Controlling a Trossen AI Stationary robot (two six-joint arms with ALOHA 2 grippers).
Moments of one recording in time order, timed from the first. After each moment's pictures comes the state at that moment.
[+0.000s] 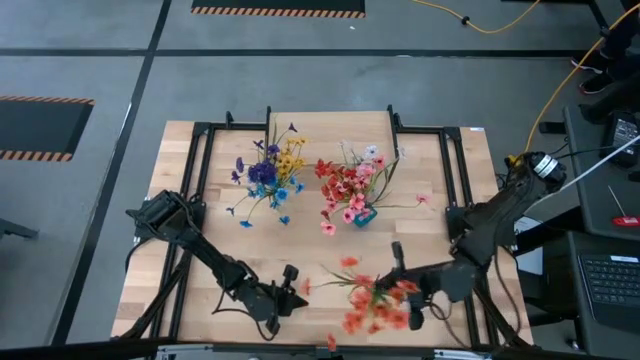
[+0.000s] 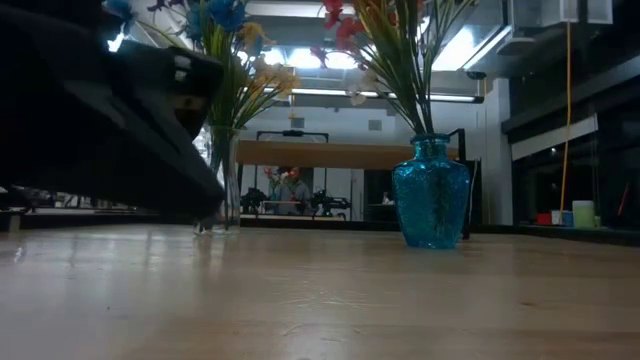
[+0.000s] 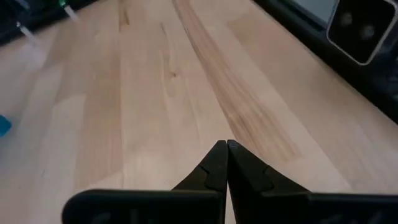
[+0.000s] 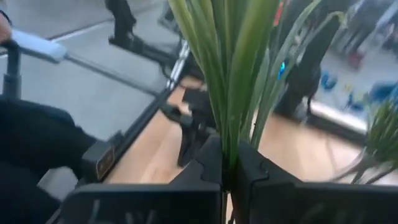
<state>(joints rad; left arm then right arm) -0.71 1.94 0.88 0.46 -0.50 -0.03 0.80 1.36 0.91 0.13 0.61 -0.10</state>
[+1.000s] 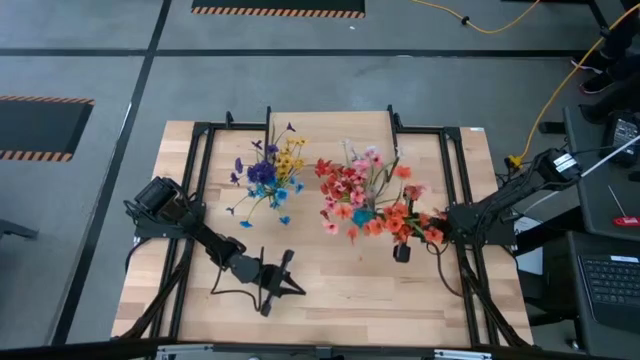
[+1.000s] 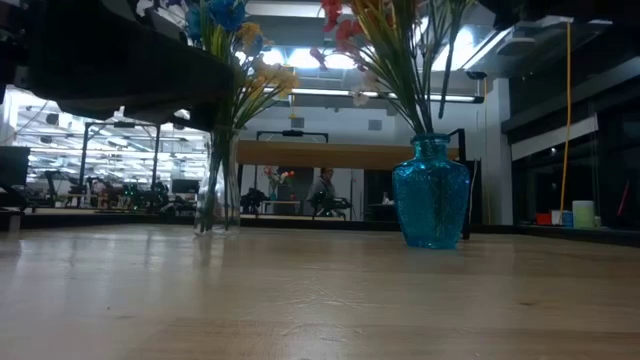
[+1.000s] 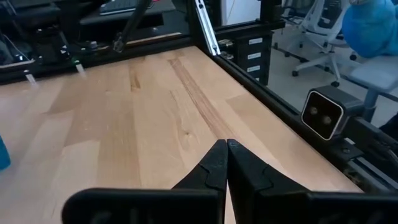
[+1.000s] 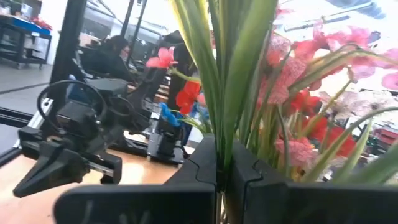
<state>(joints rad) -0.59 1.84 0.58 1.03 -0.27 0.00 0.46 1.12 0.34 1.04 0.56 -0.45</state>
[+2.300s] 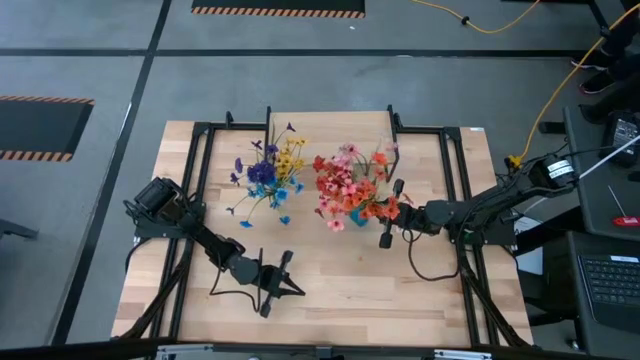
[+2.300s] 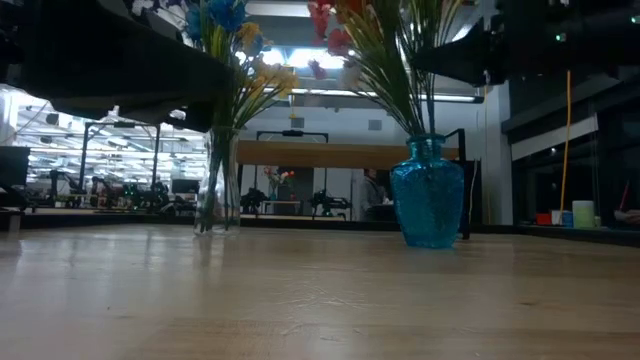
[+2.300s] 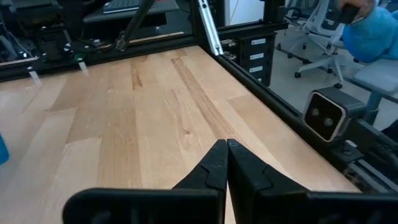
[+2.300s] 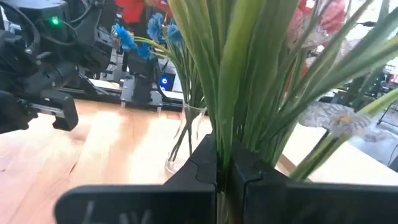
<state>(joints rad) -0.61 1.84 0.58 1.03 -0.30 -0.01 0.28 1.24 0.33 0.93 0.56 -0.24</state>
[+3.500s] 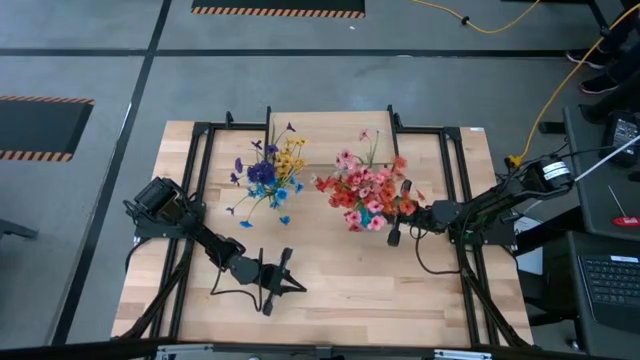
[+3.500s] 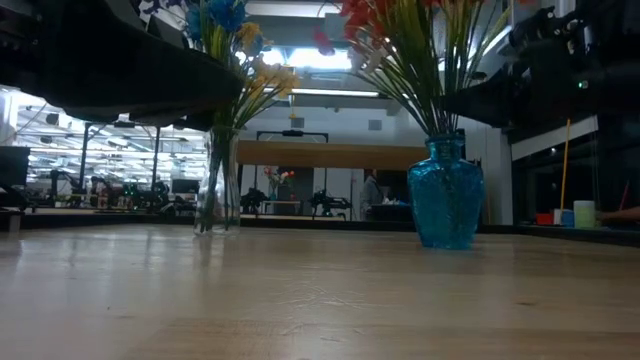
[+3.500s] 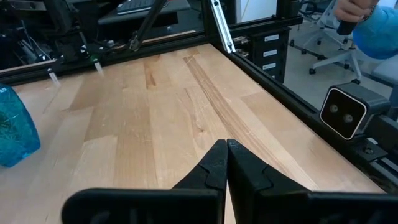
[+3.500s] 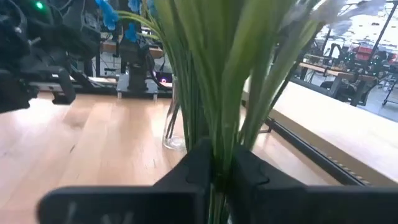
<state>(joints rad) -0.60 1.84 0.58 1.02 -0.35 0.01 0.24 1.31 0.12 1.21 0.53 -0.14</state>
